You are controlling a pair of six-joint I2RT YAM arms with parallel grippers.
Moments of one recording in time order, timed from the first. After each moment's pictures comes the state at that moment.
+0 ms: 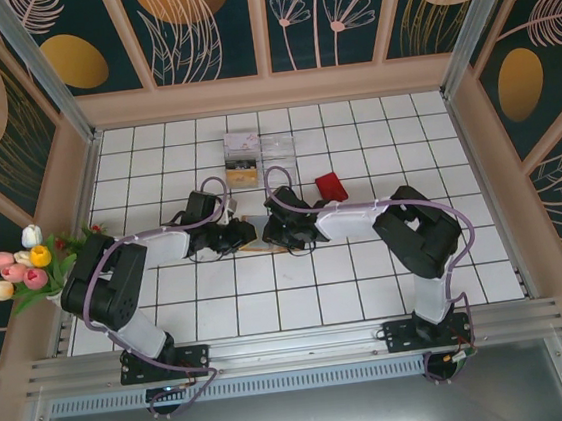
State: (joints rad) left arm -0.41 1.66 0.70 -0.01 0.62 -0.73; right arm 0.87 1.86 1.05 -0.17 -0.10 1.10
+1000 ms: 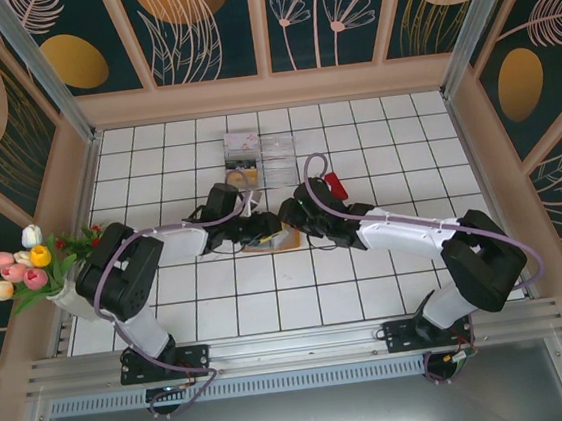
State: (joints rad) left arm -0.54 1.76 0.78 0.18 0.69 -0.84; right arm 0.83 1.49 0.85 -0.08 0.08 1.13
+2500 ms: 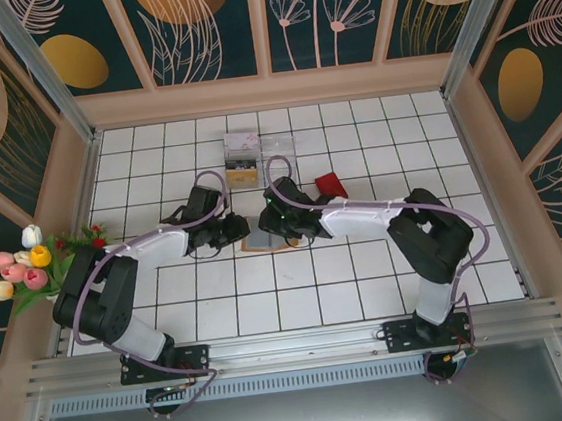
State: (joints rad) left arm -0.44 1.58 0.75 -0.15 0.34 -0.70; right arm 0.87 1.80 1.08 -0.17 -0.02 1.06
